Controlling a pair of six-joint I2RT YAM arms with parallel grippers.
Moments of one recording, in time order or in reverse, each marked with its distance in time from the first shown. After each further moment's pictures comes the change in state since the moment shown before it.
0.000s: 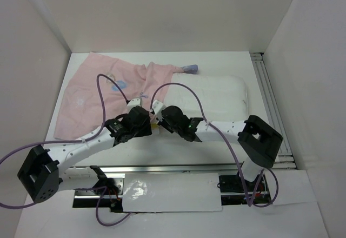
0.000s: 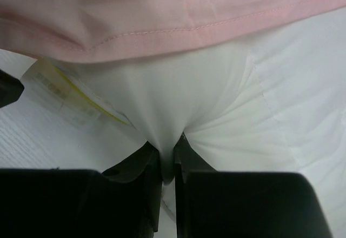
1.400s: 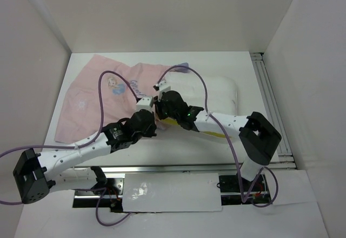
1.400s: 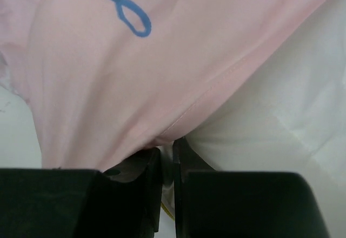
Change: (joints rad) left arm -0.181 -0.064 0.061 0.076 -0.051 0.076; right arm -0.076 0.024 0.166 0.045 -0.098 0.424
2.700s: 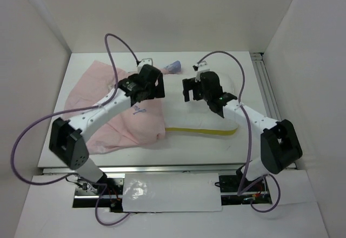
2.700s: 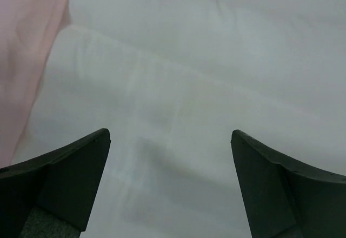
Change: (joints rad) left arm 0.279 0.417 0.571 -0.268 -0.015 0.074; right arm -0.383 -0.202 -0.104 -0.138 -0.039 -0.066
